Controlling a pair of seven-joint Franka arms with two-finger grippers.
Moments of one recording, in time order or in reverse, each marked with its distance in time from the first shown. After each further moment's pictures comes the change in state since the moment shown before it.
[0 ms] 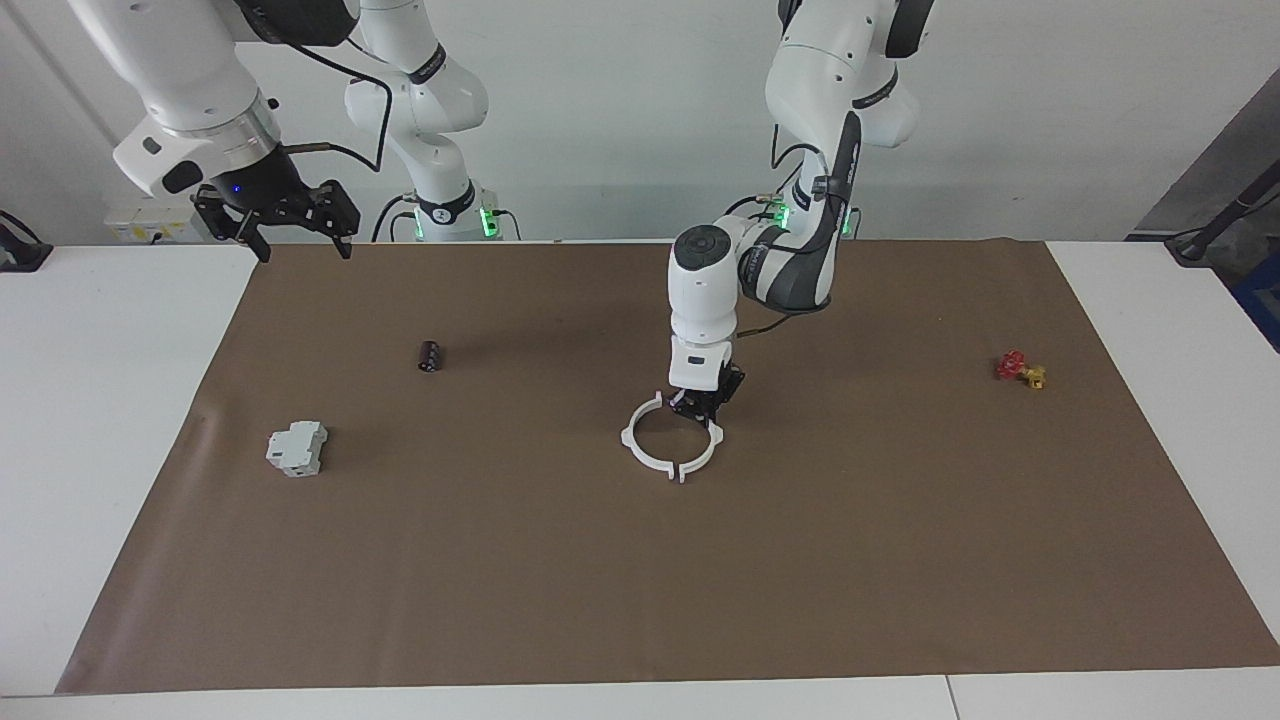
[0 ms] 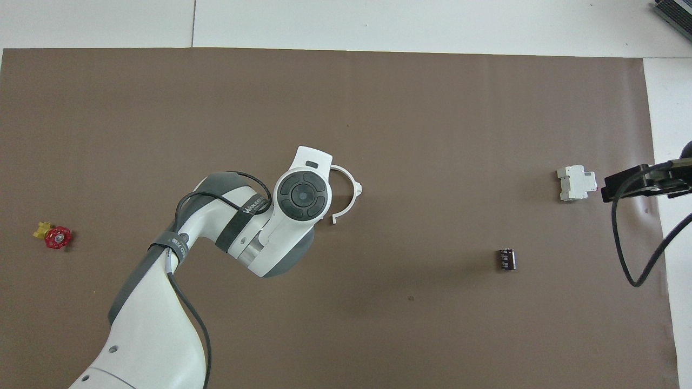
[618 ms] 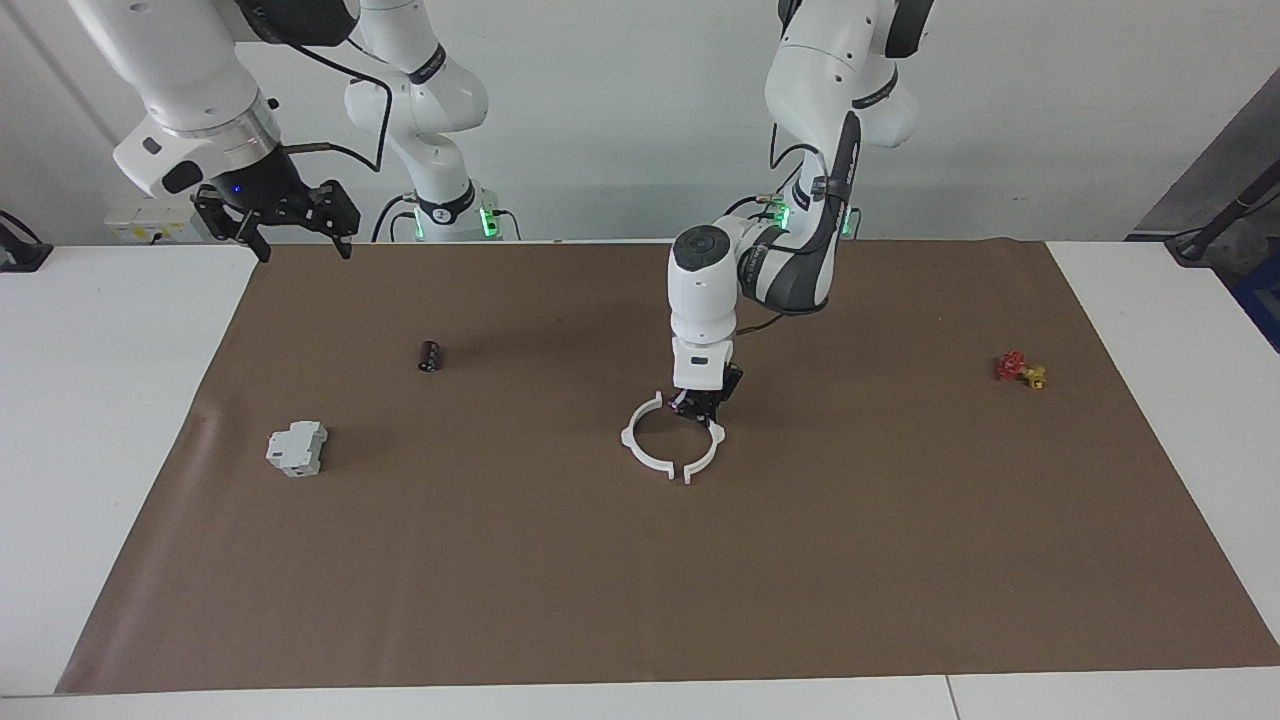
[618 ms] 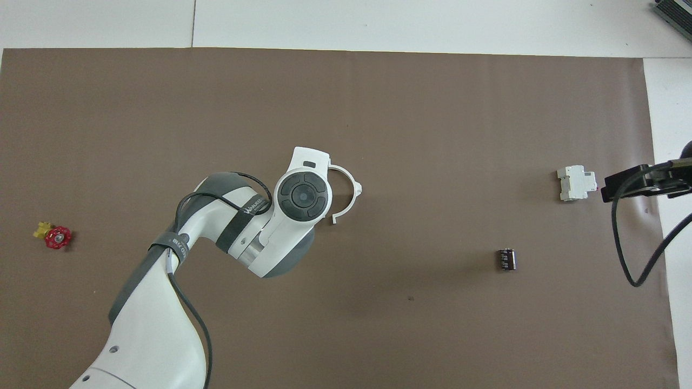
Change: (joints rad) left arm -0.002 0.000 -0.001 0.000 0.001 0.001 -0.084; right arm 0.000 0.000 0.000 0.000 0.000 0.000 0.000
